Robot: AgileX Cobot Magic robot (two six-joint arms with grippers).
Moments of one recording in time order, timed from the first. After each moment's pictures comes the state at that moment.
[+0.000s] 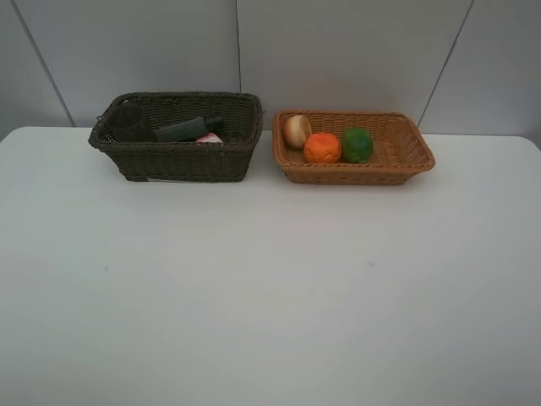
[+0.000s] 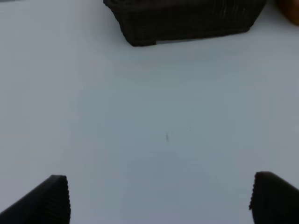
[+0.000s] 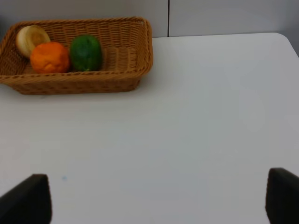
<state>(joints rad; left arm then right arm) -0.04 0.01 -0.51 -0.03 1.06 0.04 0.00 0.00 -0.52 -0.07 1.06 0.06</state>
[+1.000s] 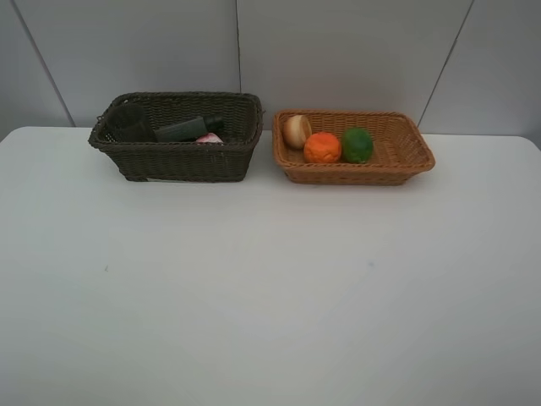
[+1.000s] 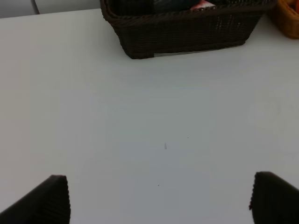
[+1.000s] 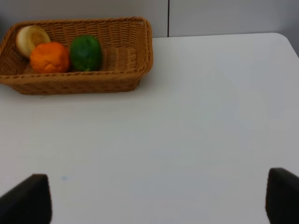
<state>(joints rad) -0.04 -0.01 -0.51 -0.04 1.06 0.04 0.00 0.00 -0.52 -0.07 1.06 0.06</state>
